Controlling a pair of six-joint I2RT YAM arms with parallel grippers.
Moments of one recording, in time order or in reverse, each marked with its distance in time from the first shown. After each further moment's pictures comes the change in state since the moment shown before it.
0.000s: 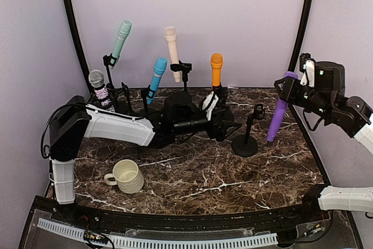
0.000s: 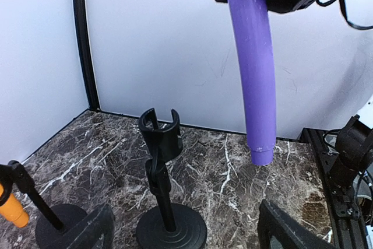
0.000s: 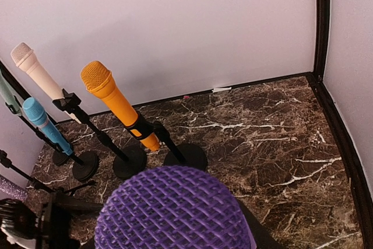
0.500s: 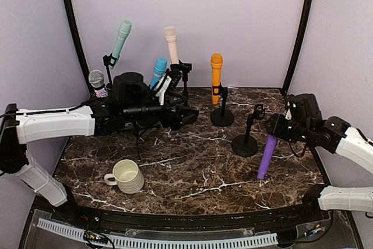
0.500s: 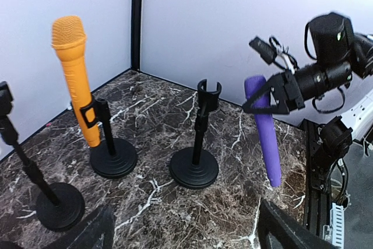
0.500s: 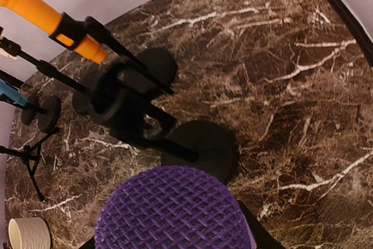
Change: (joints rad) left arm 0.126 -0.532 -0.288 -0.406 -0.005 -0.080; right arm -0.003 0.006 -0.301 -0.024 -0.081 0.249
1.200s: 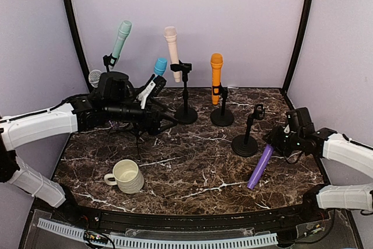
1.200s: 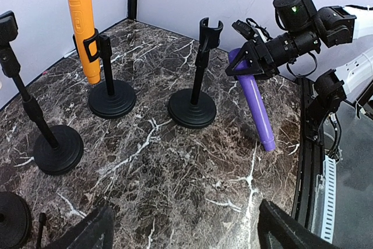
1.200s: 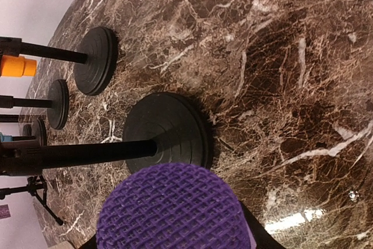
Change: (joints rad) left arm 0.126 -0.159 -0.035 -0.335 0.132 0.065; right arm -0.201 0.111 -0.229 0.201 -0.248 0.240
